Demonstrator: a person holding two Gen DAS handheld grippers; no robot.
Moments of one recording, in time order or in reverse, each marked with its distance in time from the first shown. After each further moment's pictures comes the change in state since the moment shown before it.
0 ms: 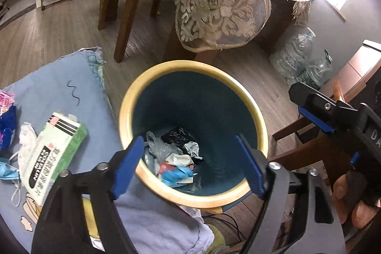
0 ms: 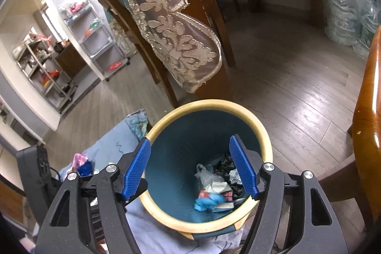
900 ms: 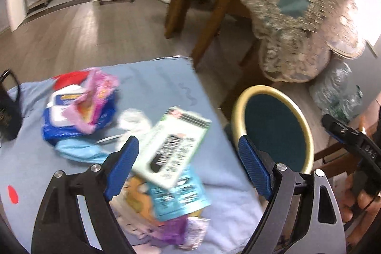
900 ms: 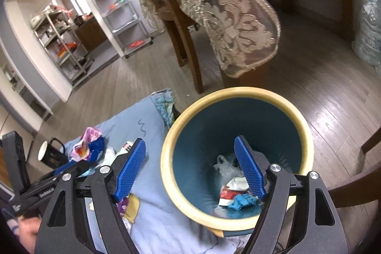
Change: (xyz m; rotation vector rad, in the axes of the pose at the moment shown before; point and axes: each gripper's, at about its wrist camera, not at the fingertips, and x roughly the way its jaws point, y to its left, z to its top) left arm -0.090 0.132 -0.025 -0.184 -0.103 0.225; right arm 0.027 0.060 -0.019 -0.158 0.077 0.084
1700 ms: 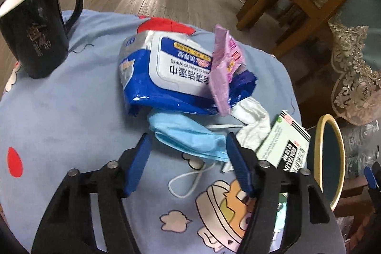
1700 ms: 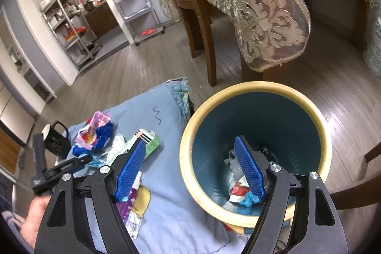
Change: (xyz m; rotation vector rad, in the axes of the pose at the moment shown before) left arm 0.037 0.141 -0.026 -0.348 0.075 0.147; right arm 0.014 0.035 -0.010 -0.079 0.044 0.022
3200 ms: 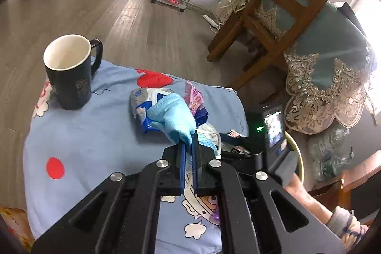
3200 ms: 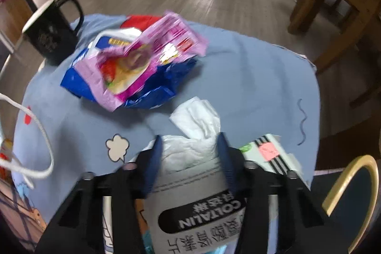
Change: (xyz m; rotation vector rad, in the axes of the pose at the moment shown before) left arm -0.133 0.014 0.006 0.026 -0.148 -0.178; right arm 0.196 0.195 -0.031 -0.636 0.402 0.075
